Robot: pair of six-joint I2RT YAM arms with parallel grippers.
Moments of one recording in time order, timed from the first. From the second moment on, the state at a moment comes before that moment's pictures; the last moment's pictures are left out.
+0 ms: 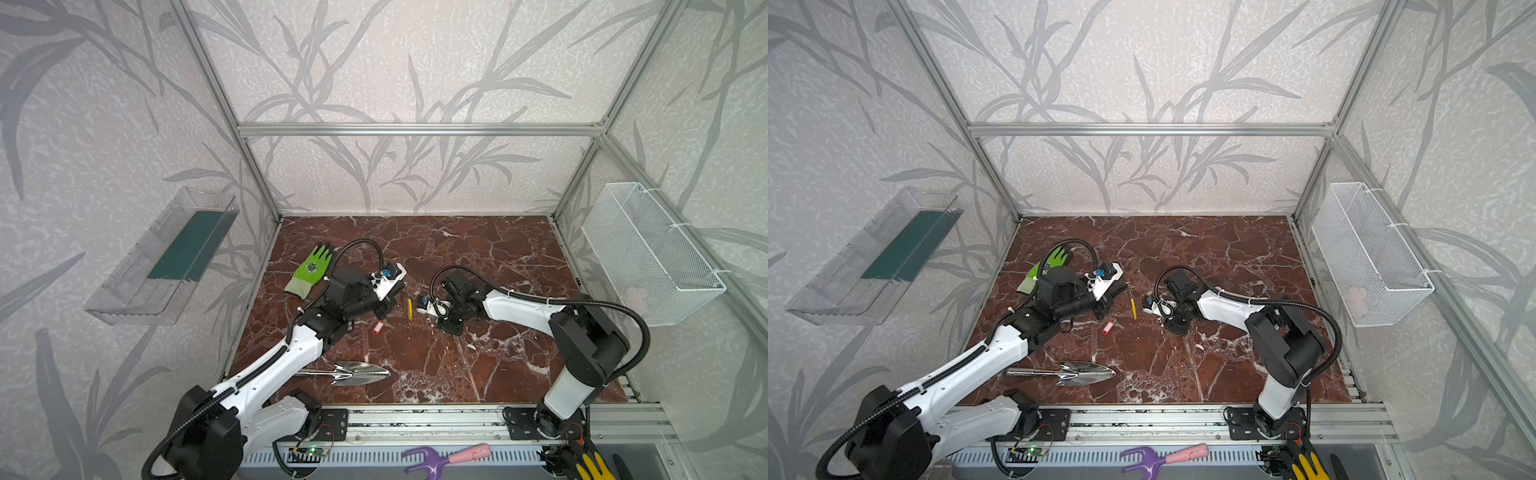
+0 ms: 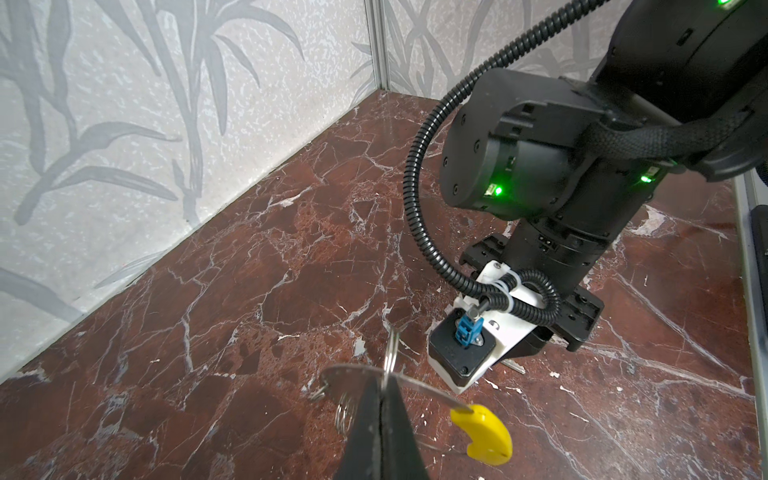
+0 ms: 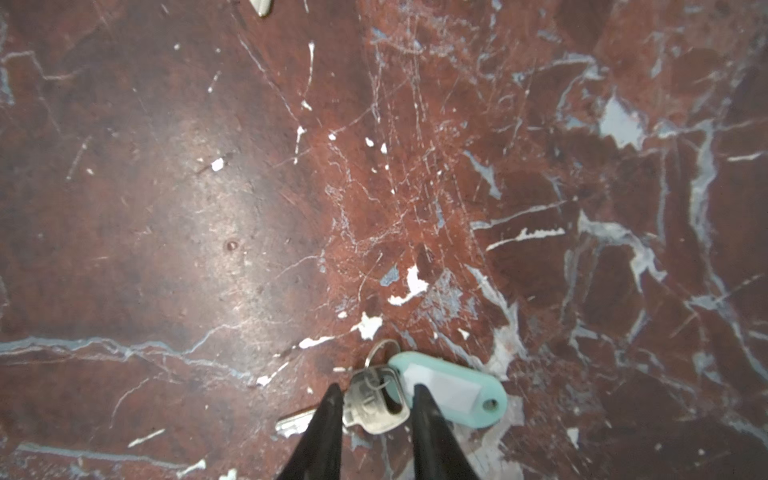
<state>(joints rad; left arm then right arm) -0.53 1.10 0.70 0.00 0.36 0.29 0.67 1.73 0.98 -0.45 -0.23 -0.59</state>
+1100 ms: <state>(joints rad) -0.53 1.10 0.70 0.00 0.35 0.29 0.67 1.78 1.03 -0.47 -0.22 -0.60</state>
